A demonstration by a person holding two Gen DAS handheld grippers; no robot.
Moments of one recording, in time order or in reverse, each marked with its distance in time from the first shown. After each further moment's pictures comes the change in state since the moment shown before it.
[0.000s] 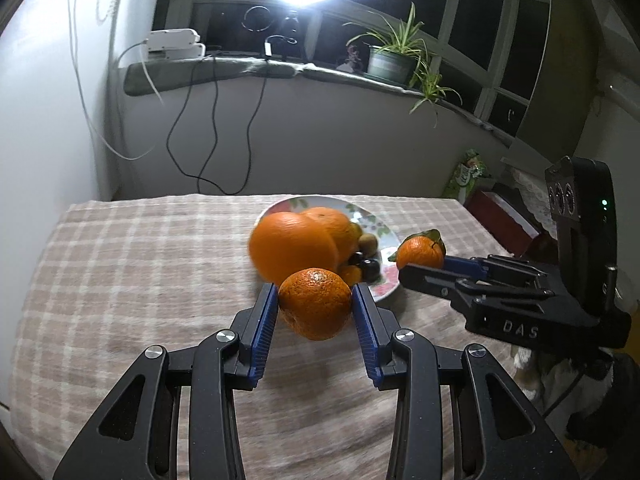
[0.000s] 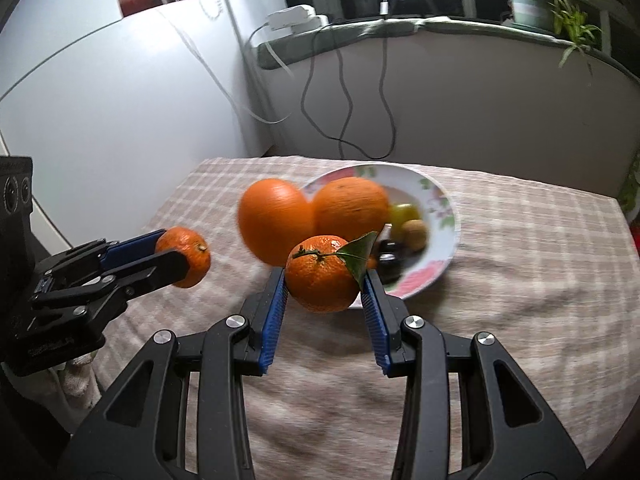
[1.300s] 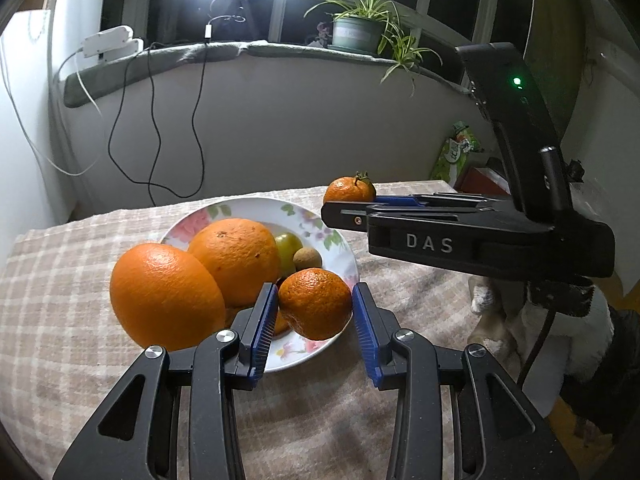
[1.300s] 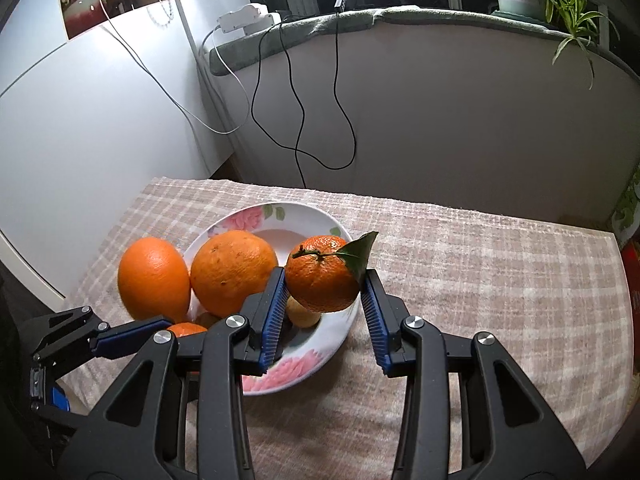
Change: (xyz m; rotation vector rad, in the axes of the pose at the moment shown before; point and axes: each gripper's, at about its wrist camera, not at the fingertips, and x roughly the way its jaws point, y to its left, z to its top) left arm 0.082 -0.067 0.020 0.077 0.057 -0.009; right arm 0.049 -0.087 0.055 0.000 0.031 -0.030
